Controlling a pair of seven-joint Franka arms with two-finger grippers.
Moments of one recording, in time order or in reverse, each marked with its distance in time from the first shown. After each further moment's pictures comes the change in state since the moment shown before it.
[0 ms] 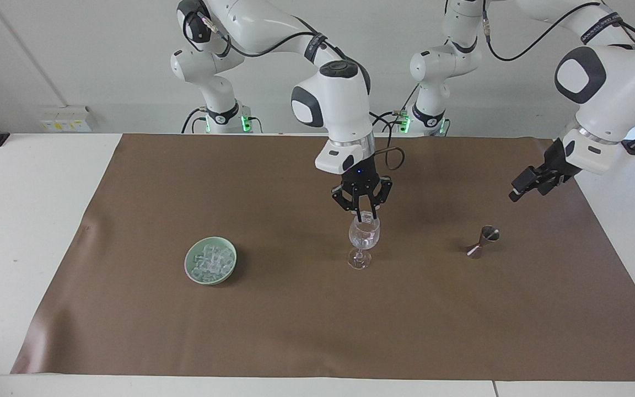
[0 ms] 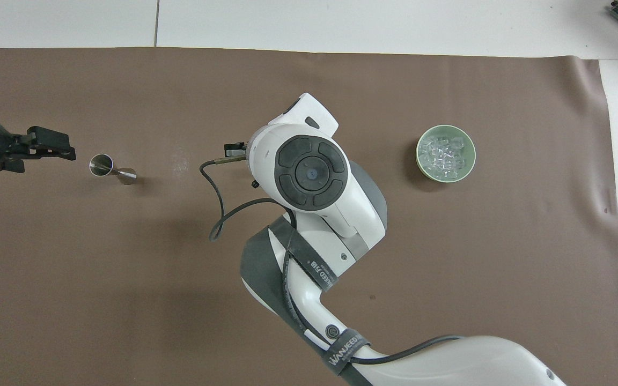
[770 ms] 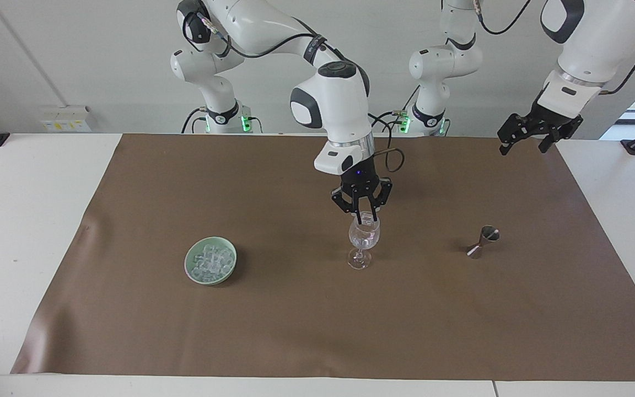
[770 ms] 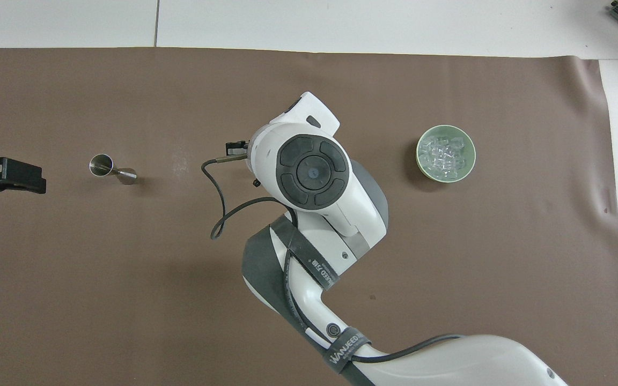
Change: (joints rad) left arm -0.023 -0.118 -0.003 0.087 0.075 -0.274 0.061; right arm -0.003 0.001 0.000 0.000 -0.004 0.001 0.000
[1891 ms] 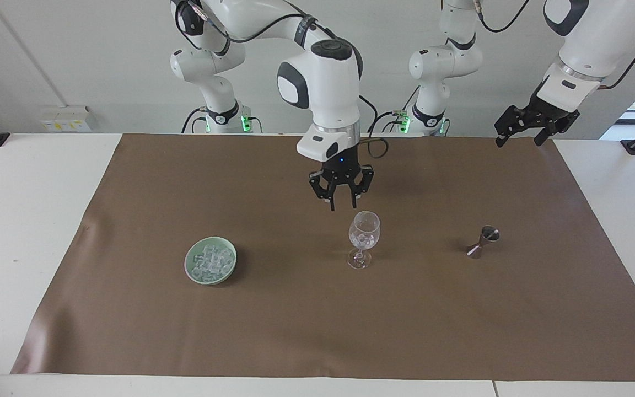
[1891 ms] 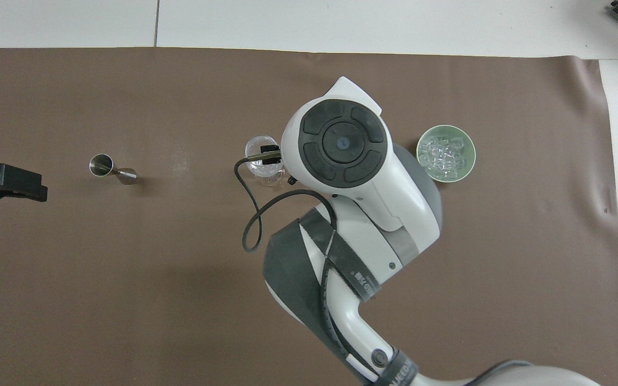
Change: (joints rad) left arm 0.000 -0.001 0.008 0.007 -0.039 -0.040 0.006; right arm -0.051 -0.128 -0.013 0.043 -0.026 -0.386 -0.110
